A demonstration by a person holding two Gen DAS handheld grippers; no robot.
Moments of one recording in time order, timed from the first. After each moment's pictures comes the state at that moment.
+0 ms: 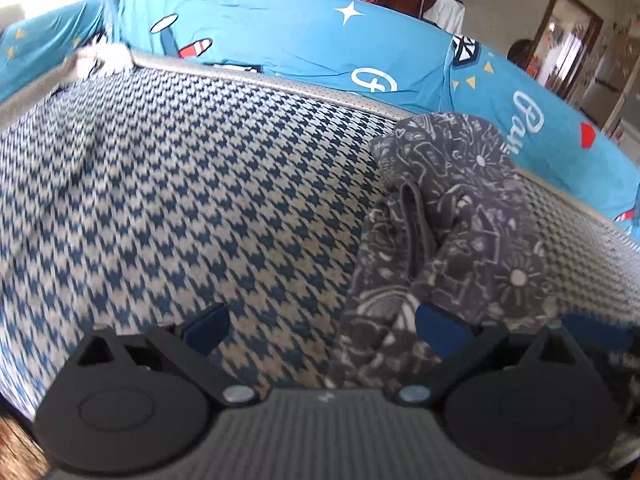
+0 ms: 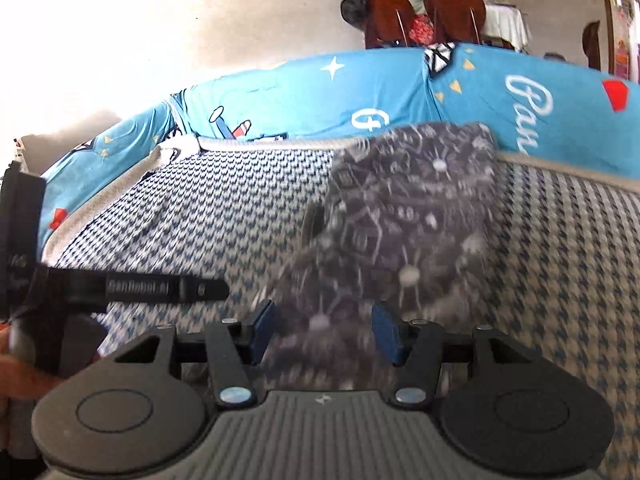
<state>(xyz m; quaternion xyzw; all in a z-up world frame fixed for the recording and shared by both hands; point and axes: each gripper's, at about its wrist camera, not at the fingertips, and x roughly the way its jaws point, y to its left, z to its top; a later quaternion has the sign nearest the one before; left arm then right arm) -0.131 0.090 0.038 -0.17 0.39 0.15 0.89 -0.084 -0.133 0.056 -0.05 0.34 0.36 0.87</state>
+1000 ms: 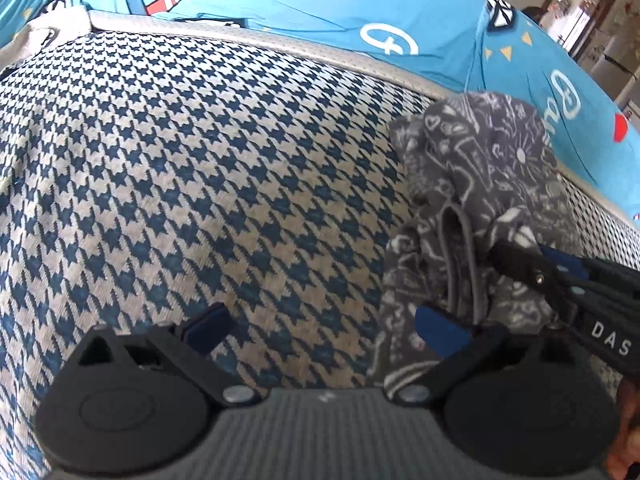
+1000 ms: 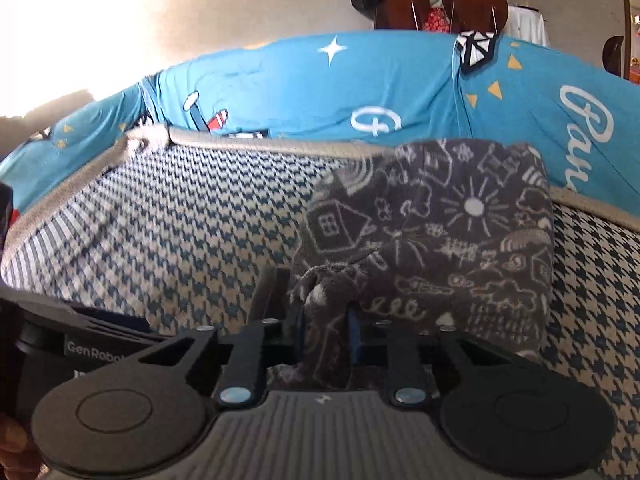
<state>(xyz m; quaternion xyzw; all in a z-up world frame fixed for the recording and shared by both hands) -0.058 0.135 0.006 -0.21 0.45 0.12 0.86 0.015 -0.061 0.024 -0.07 0.34 0.36 0.86</state>
